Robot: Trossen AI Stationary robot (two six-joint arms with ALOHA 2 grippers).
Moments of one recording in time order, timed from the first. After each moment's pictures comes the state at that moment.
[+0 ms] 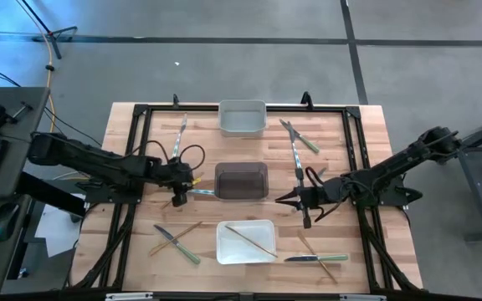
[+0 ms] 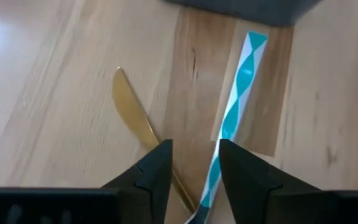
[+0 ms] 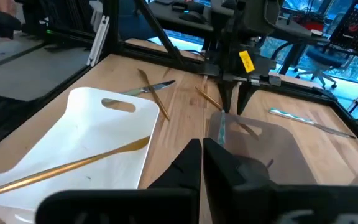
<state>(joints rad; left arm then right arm) -0.04 1.11 0.37 -0.27 -0.13 -0.24 0.39 1.14 0.47 0.42 0.29 -0.13</state>
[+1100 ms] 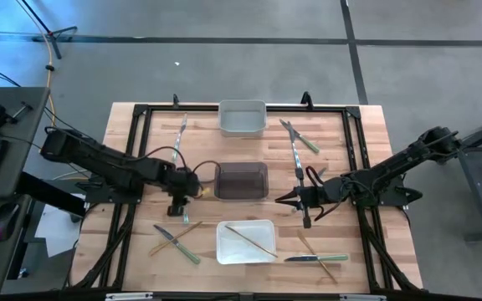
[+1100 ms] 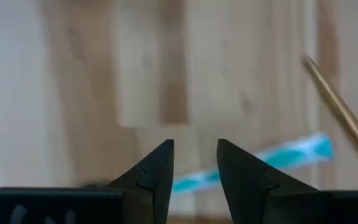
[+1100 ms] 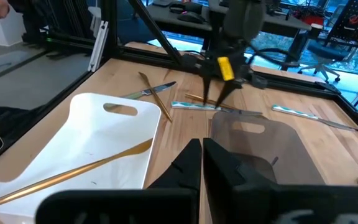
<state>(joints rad) -0.14 1.29 0.57 -0.53 0.07 -0.07 0.39 1.14 0.47 0.43 0.29 -0.08</state>
